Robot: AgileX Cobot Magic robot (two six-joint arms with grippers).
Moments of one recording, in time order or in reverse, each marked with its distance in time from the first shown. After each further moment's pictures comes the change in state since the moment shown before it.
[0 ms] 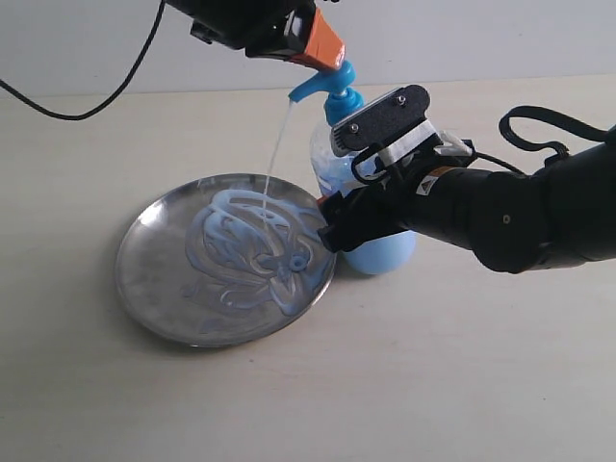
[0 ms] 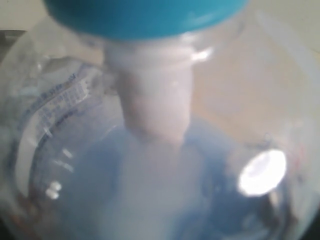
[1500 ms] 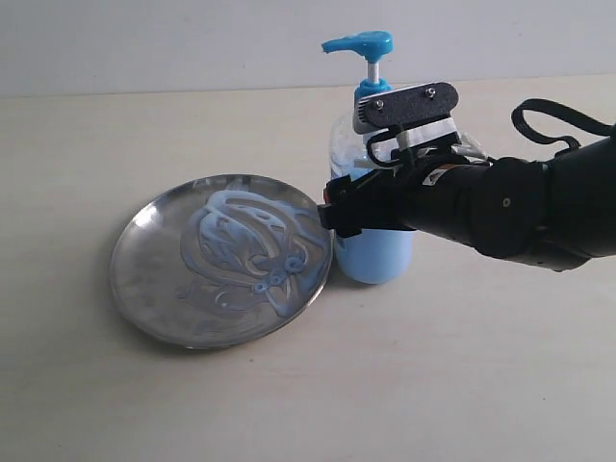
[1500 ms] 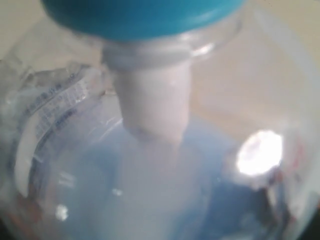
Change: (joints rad) left arm 0.189 -0.373 -0.062 0.255 0.049 -0.156; right arm 0.002 -0.014 -0.008 0.206 0.031 0.083
